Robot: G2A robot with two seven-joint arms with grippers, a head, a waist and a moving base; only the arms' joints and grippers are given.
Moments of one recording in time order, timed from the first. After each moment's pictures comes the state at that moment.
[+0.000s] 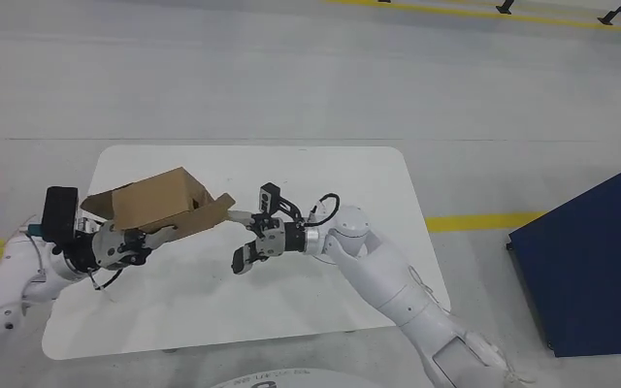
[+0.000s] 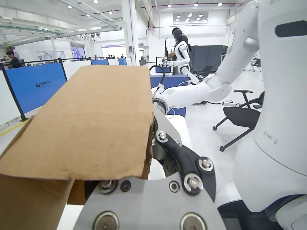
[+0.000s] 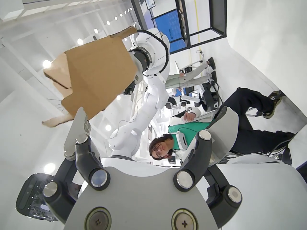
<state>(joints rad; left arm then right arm) 1.29 -0.69 -0.97 -1.63 1.11 -1.01 0.81 -1.28 -1.18 0.99 -1.58 0.71 0.29 0.99</state>
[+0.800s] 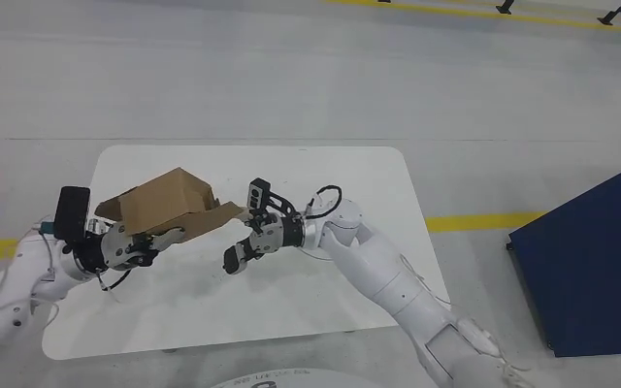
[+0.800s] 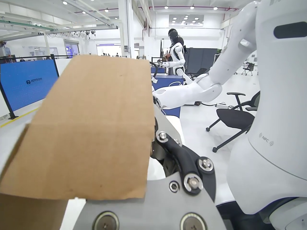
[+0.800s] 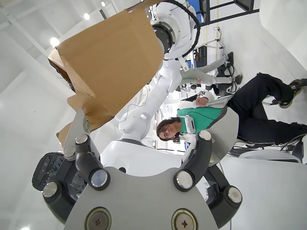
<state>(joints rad) 1.24 -0.69 -0.88 -1.61 1.08 -1.01 0.81 -1.22 -1.19 0.95 -1.49 0.83 0.23 1.11</state>
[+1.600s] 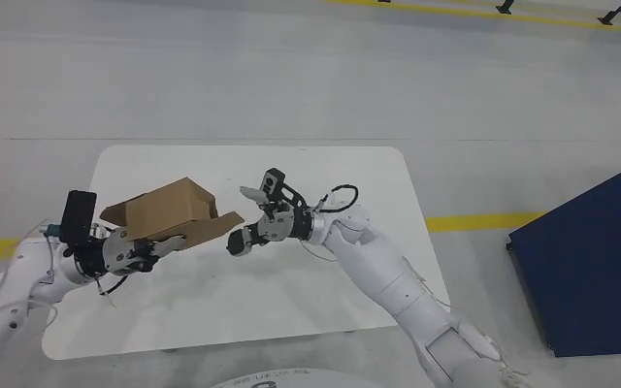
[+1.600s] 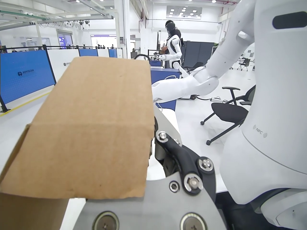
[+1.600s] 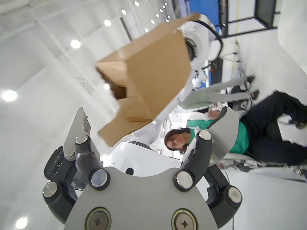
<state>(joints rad) 1.21 -0.65 -0.82 -1.60 1.06 -1.01 0.81 -1.26 -1.19 1.02 -1.46 0.95 0.10 1.07</state>
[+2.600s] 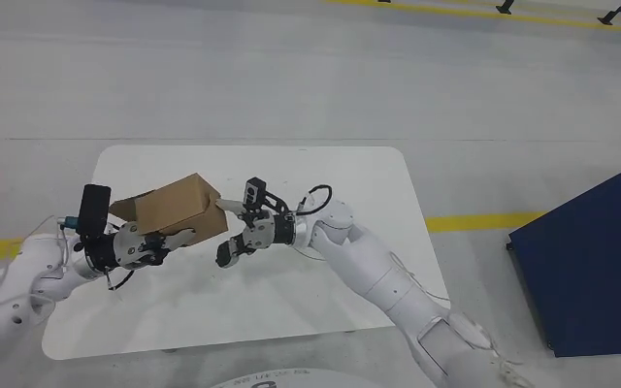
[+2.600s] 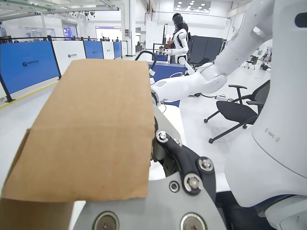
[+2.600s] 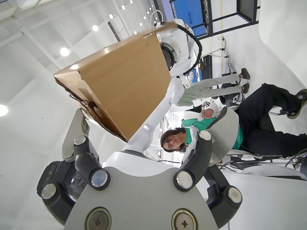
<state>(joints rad) 1.23 -0.70 -0.88 -1.61 0.97 -1.01 0.61 -1.16 -1.23 0.89 -1.39 0.86 0.20 1.05</state>
